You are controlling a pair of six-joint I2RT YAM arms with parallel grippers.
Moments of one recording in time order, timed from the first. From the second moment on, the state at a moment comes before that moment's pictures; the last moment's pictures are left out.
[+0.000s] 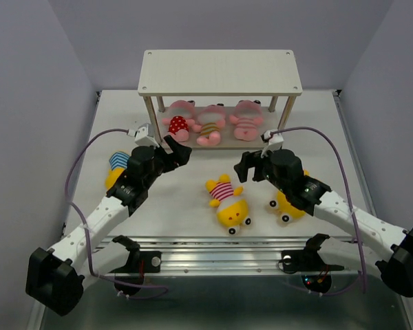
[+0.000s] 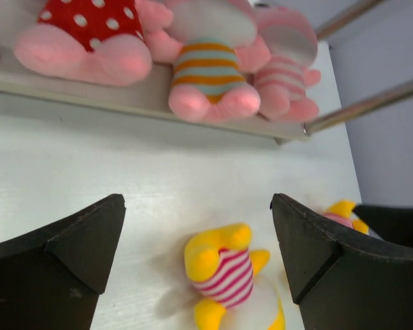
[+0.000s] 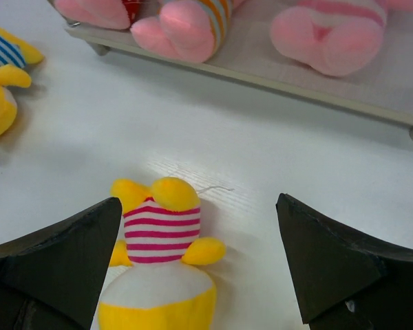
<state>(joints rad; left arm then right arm) -0.49 0.99 0.66 0.05 -0.14 -0.74 0.73 1.02 0.70 0.00 0.18 0.30</state>
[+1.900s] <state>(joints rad) -0.59 1.55 0.66 0.28 0.60 -0.26 0.73 0.99 0.72 -0.42 0.16 0.62</state>
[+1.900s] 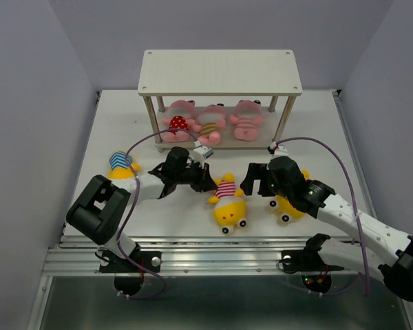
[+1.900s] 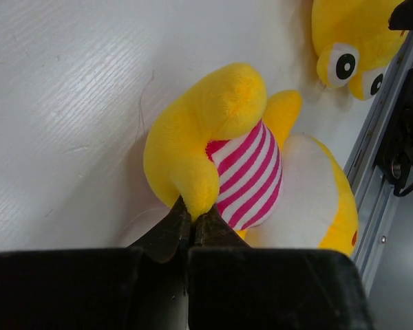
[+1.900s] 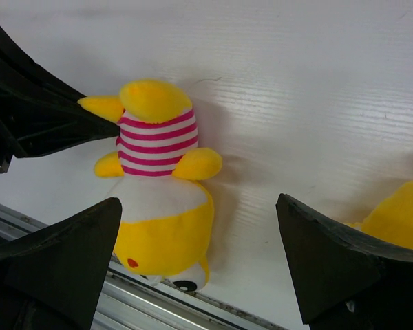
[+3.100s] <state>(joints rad) -0.61 0.63 0.48 0.27 -0.14 -0.92 0.73 0.88 0.62 0.15 -0.33 0.55</state>
